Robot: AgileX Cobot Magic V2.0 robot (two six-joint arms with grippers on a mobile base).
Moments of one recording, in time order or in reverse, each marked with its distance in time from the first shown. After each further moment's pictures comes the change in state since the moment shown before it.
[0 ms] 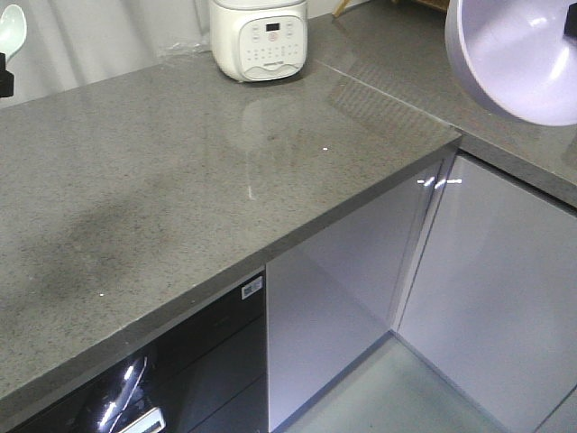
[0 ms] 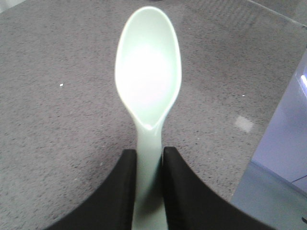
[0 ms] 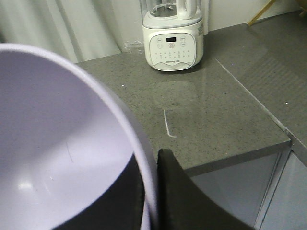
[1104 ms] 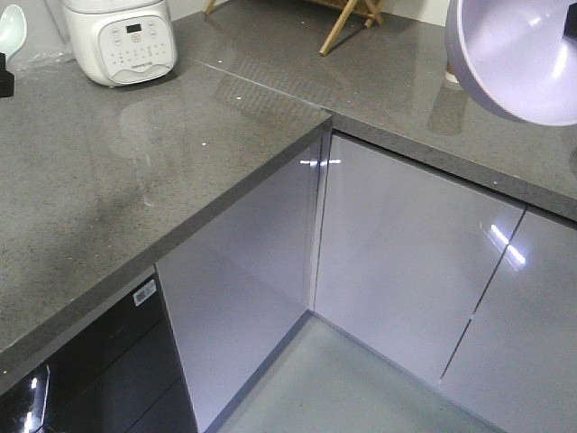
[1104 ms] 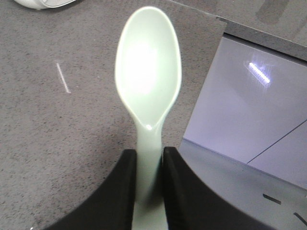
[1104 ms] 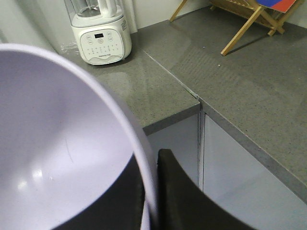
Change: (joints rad) left arm 0.000 0.000 0.000 0.000 0.000 0.000; right arm 0.000 0.000 0.000 -0.001 0.000 0.000
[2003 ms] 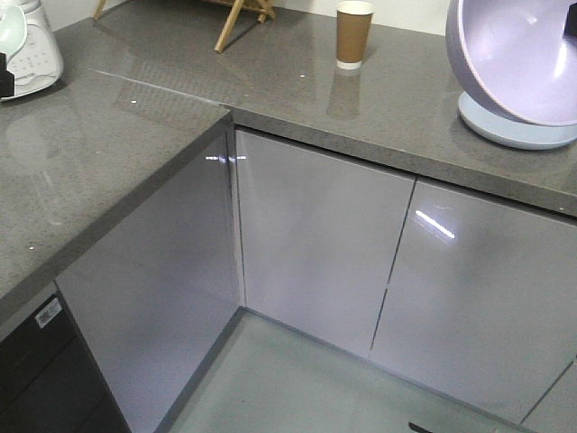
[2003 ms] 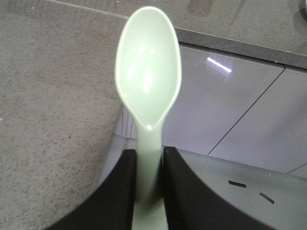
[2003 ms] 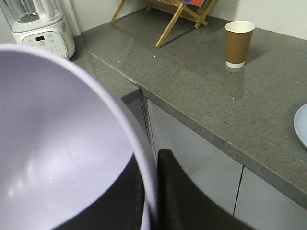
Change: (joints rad) left arm 0.000 0.000 0.000 0.000 0.000 0.000; right arm 0.000 0.000 0.000 0.000 0.000 0.000
